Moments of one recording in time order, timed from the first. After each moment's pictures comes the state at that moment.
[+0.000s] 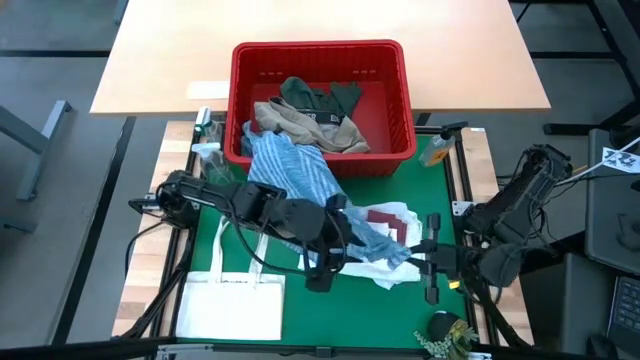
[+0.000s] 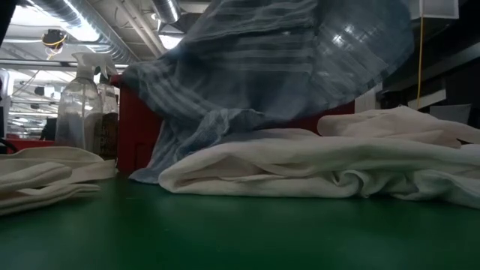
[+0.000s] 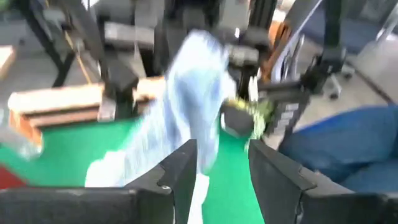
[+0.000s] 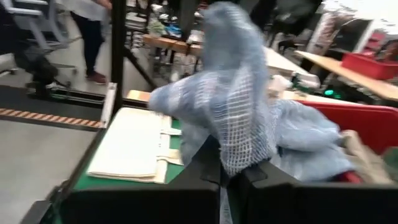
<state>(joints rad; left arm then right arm) -0.33 1.97 2.36 -0.88 -0.15 -0.10 0.90 1.14 1.03 -0.11 0.95 -0.01</state>
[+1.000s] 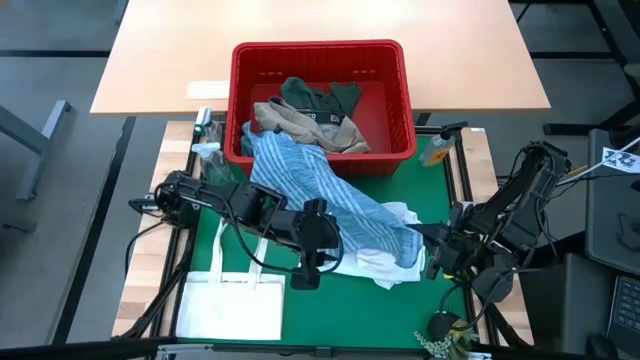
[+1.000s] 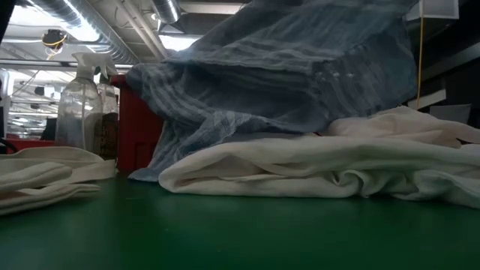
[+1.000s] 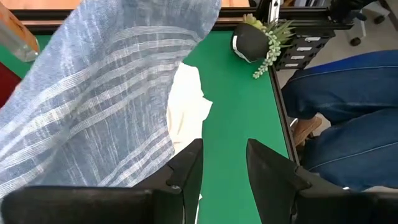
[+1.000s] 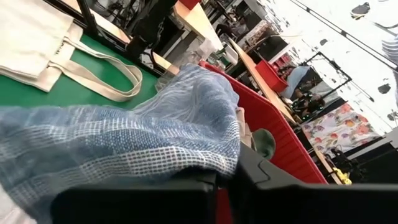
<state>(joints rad) -0.34 1.96 2.36 -1.19 -0.15 -0.26 0.97 1.11 1.03 -0.66 1.29 -0.01</state>
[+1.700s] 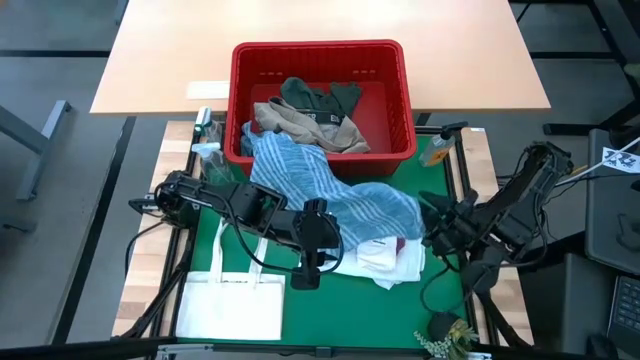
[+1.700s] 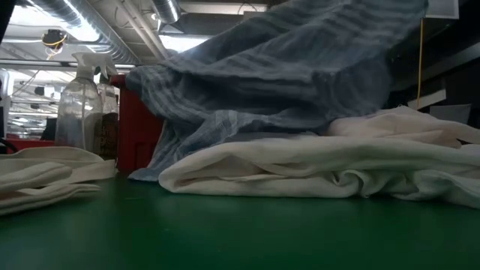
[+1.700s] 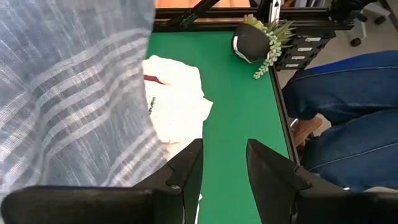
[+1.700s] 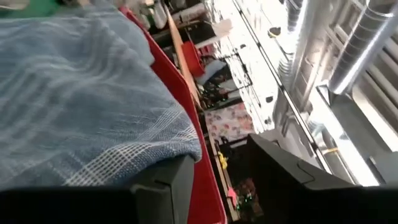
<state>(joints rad) -0.34 1.96 2.36 -1.19 -0.15 -0.26 0.89 1.08 1.03 -0.85 1.55 -0.27</state>
